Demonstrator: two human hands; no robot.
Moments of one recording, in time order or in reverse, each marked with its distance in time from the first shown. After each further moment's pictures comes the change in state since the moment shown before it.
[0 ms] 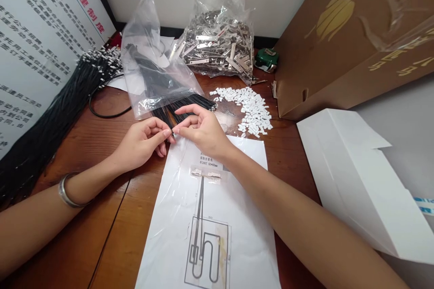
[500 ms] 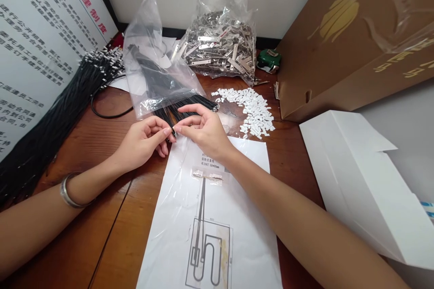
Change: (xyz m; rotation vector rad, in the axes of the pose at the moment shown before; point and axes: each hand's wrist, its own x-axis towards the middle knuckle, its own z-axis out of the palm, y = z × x) left_hand 0.002 0.001 0.001 -0.047 0.023 0.011; right_hand 0.000 0.003 0.002 0.025 0.044 -0.005
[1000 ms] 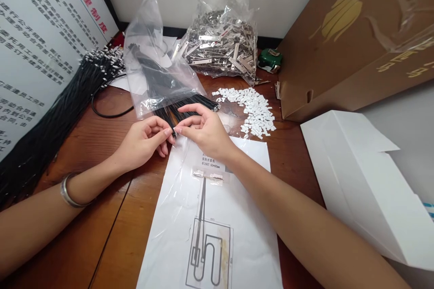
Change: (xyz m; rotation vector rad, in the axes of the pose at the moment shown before) left_hand -0.001 0.001 0.000 0.021 0.011 -0.006; right_hand 0.000 -0.002 -0.002 -0.042 -0.028 0.013
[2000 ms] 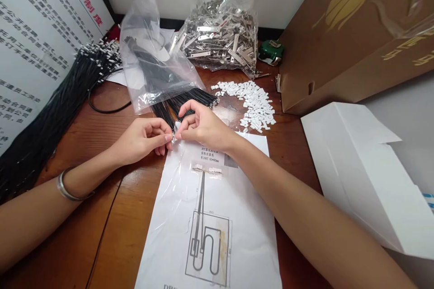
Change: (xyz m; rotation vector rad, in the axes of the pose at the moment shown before) left_hand -0.001 0.010 -0.005 0.119 -0.185 -0.064; right_hand 0.000 -0.009 -0.011 -0.016 -0.286 0.117
